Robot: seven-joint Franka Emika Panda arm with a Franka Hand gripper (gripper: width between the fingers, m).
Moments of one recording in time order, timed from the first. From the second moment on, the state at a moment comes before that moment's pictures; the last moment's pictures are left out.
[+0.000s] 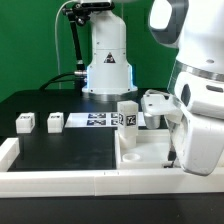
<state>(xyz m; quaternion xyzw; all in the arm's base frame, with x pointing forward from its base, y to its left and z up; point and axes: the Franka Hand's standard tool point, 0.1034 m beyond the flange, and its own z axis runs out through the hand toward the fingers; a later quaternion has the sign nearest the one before) 0.612 0.074 0.015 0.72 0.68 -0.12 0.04</state>
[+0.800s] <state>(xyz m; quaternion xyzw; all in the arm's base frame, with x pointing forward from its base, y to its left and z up) 0.598 0.075 0.019 0.72 0.68 -0.14 0.02</state>
